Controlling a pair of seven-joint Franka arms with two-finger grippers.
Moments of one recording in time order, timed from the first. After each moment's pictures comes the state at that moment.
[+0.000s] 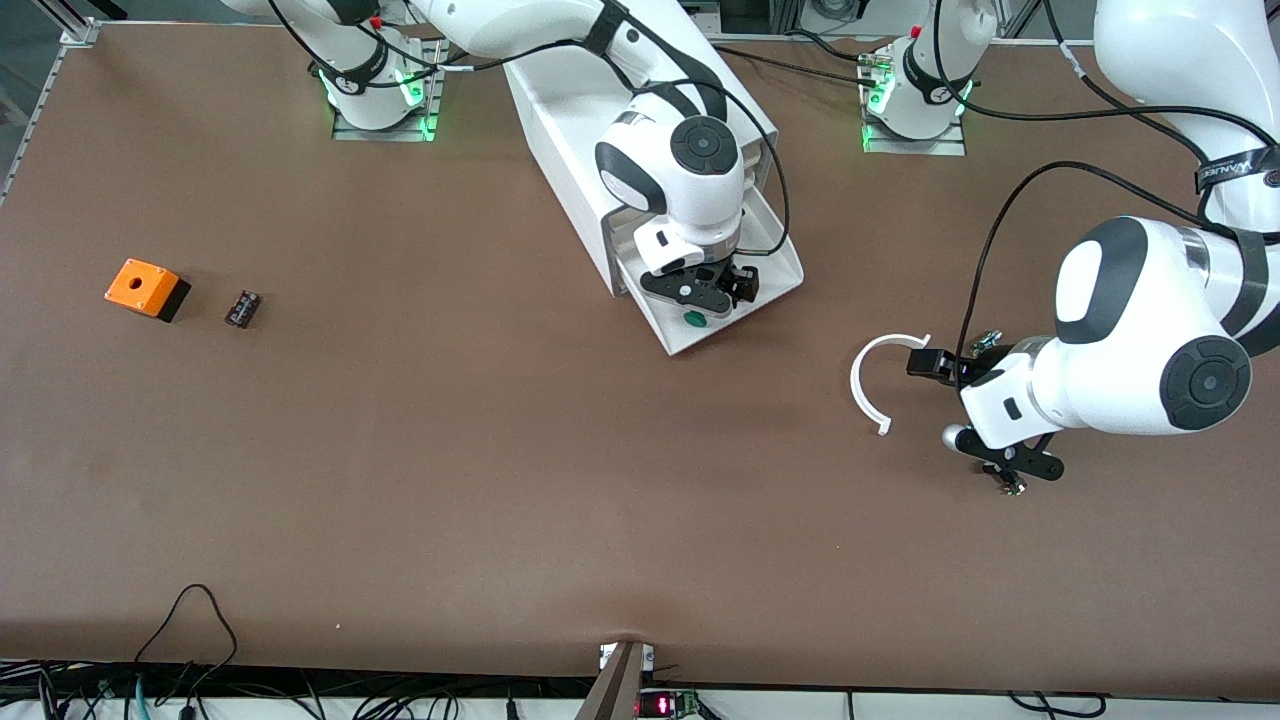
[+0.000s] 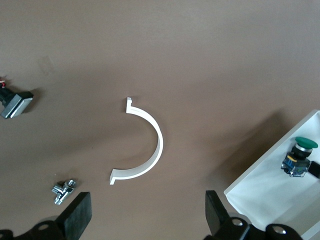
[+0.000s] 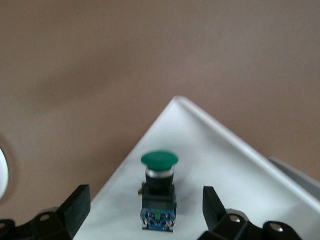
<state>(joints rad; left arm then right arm) -0.08 0.57 -0.08 -1.24 -0.12 1.53 0.07 0.87 0.82 0.05 -1.12 -0.06 2.04 1.31</state>
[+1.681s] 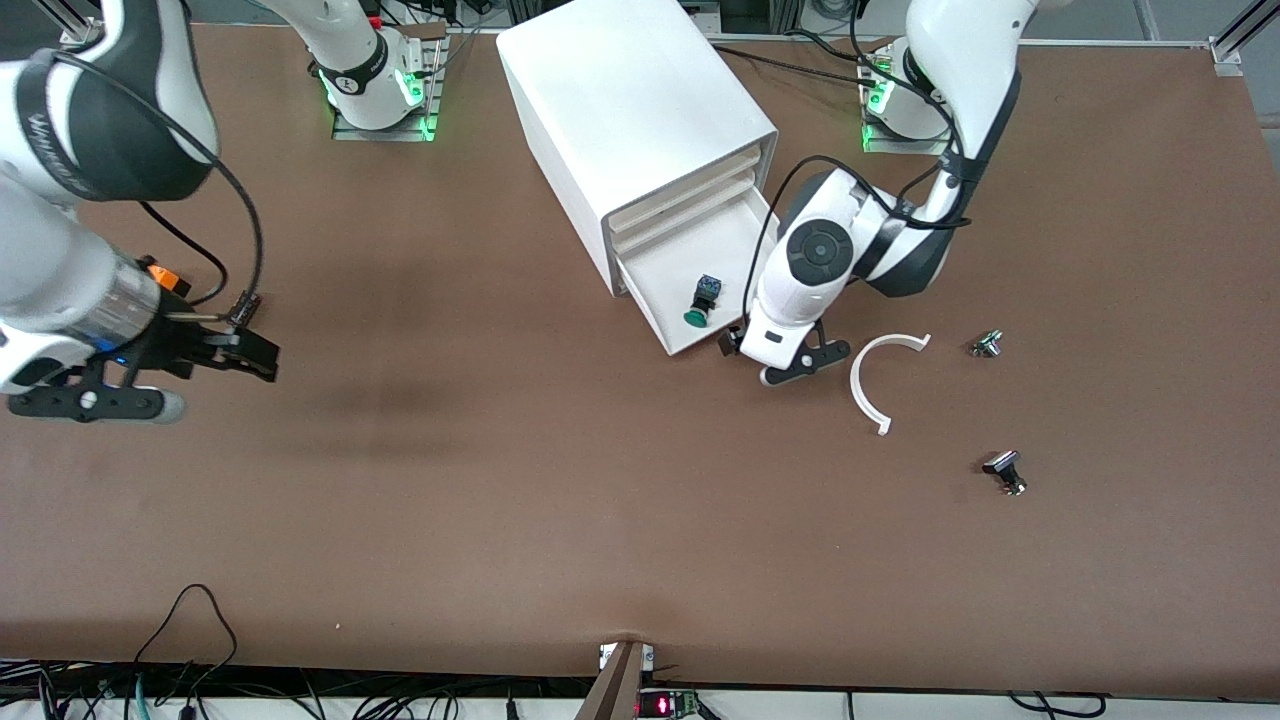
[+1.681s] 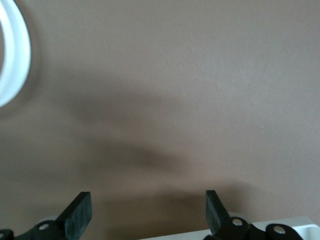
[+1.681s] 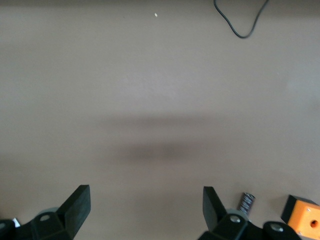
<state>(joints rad) -0.45 0.47 -0.13 -1.92 -0.02 2.34 -0.95 0.21 0.34 -0.13 -1.32 0.02 1.67 0.12</state>
